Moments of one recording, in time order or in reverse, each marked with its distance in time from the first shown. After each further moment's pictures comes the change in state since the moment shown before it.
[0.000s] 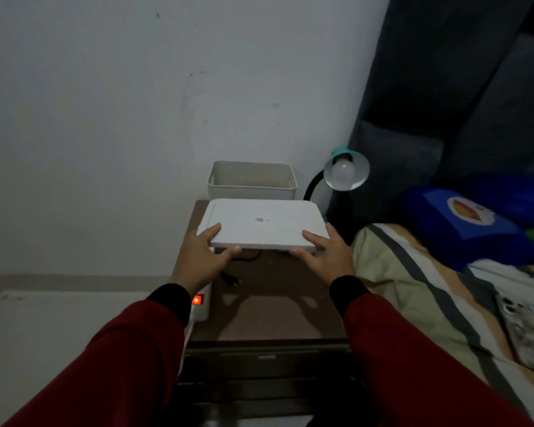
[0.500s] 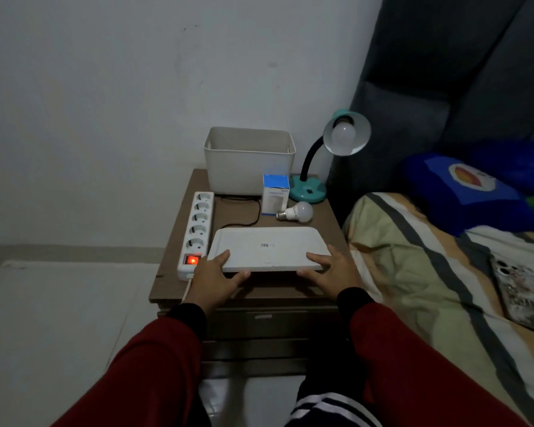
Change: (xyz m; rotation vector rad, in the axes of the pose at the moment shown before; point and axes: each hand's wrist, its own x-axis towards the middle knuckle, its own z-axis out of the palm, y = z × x) left_hand -0.070 -0.047 0.068 0.083 -0.200 -0.146; right_hand -0.060 0.070 0.019 -0.047 -0.228 0.201
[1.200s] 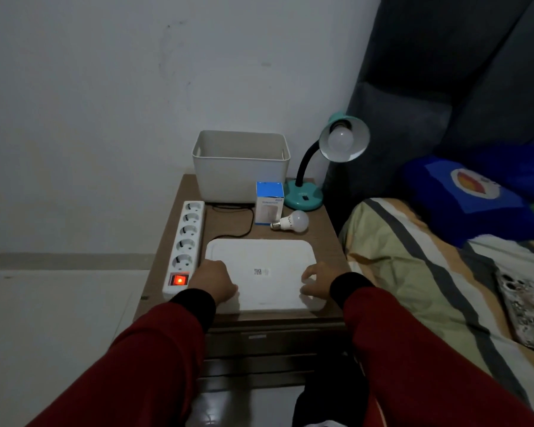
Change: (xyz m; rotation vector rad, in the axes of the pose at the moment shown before) left_hand 0.058 0.030 0.000 0.567 -0.239 -0.059; right_hand 0.062 -0.007 -0.006 -0.420 -0.381 0.077
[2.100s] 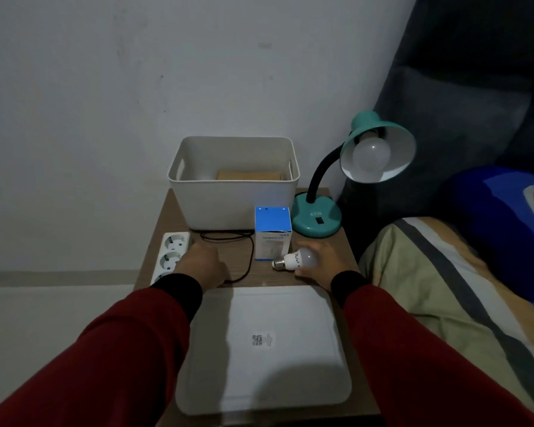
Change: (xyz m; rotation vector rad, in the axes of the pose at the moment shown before) left_hand 0.142 0.024 -0.067 0.009 0.048 -0.057; right_hand 0.157 -0.011 -0.048 0.377 0.224 -0.147
